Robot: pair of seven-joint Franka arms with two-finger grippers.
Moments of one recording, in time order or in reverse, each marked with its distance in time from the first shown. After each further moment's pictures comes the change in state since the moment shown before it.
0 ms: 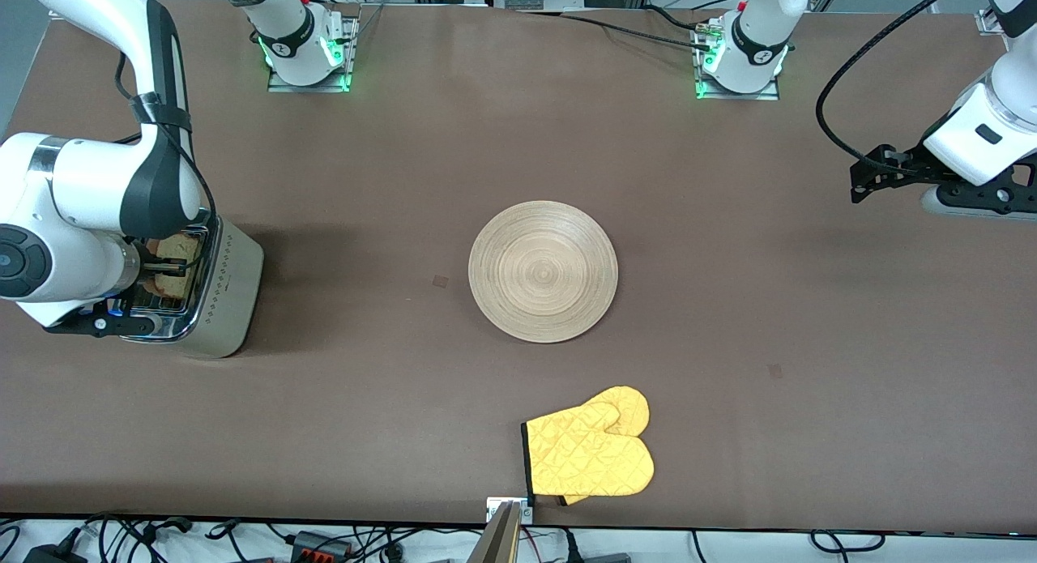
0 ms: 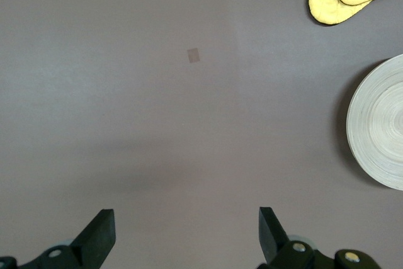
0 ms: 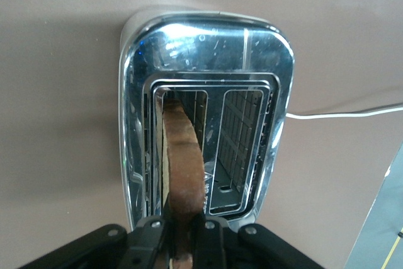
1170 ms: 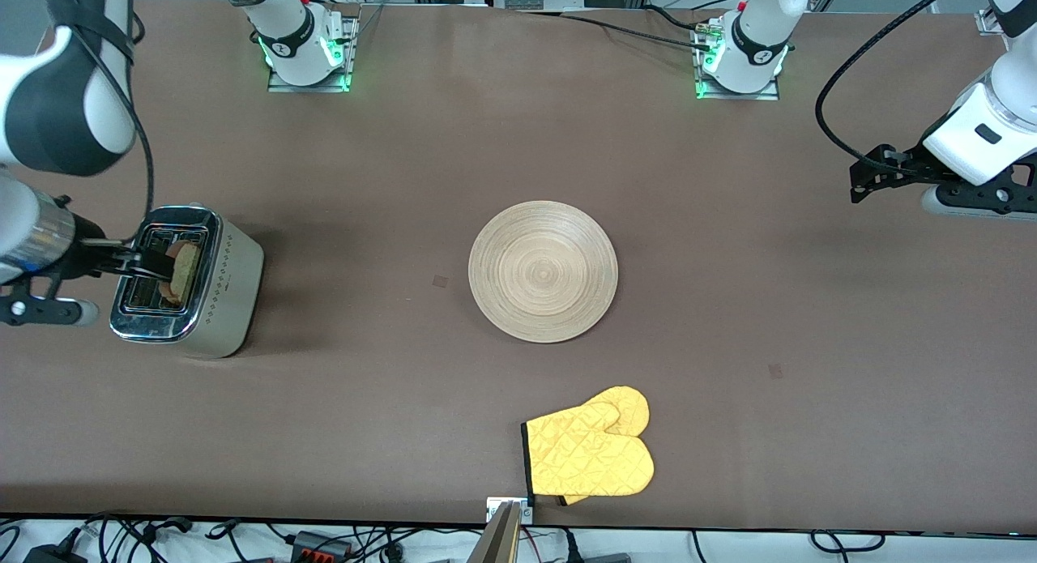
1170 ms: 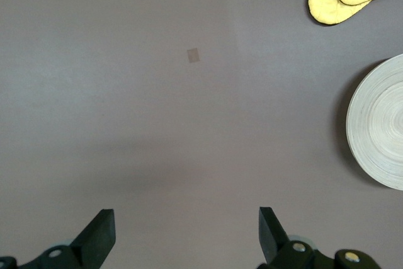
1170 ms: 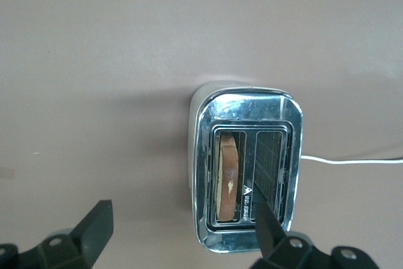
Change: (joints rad) left arm 0.000 0.000 -0.001 0.000 0.000 0.000 0.000; right arm 0.001 -0.112 -0.005 0.151 0.161 0.010 -0.002
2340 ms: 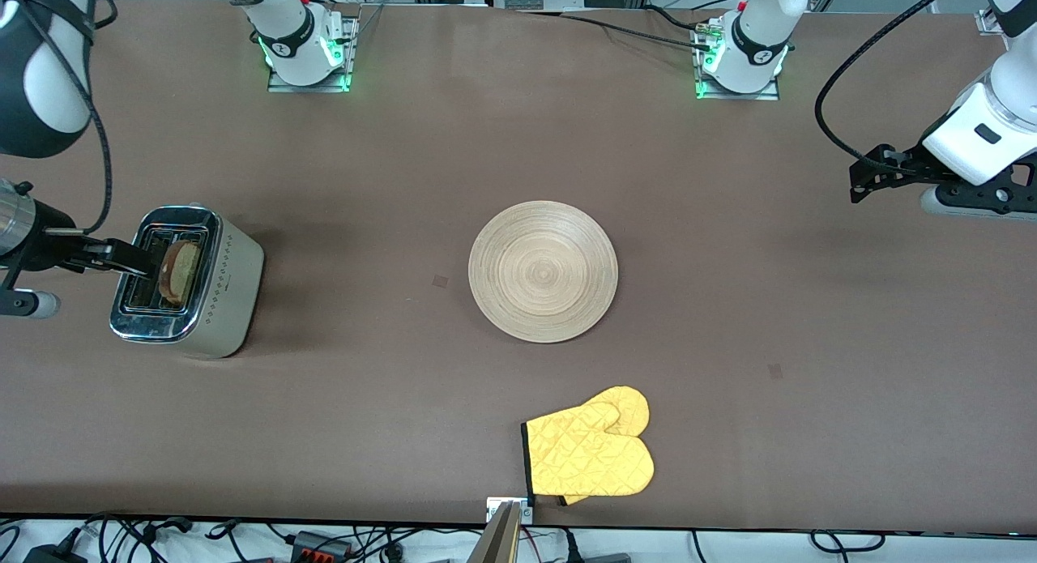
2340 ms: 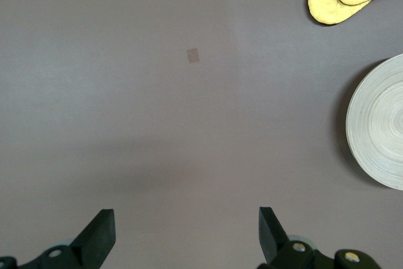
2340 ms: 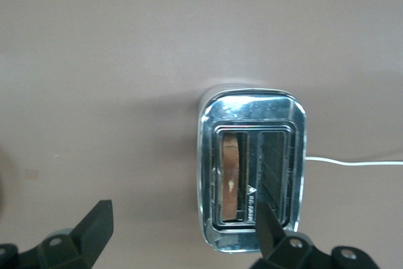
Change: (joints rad) left arm 0.000 0.000 -0.001 0.000 0.000 0.000 0.000; right arm -0.173 -0.031 0.161 -0.003 0.026 0.005 0.003
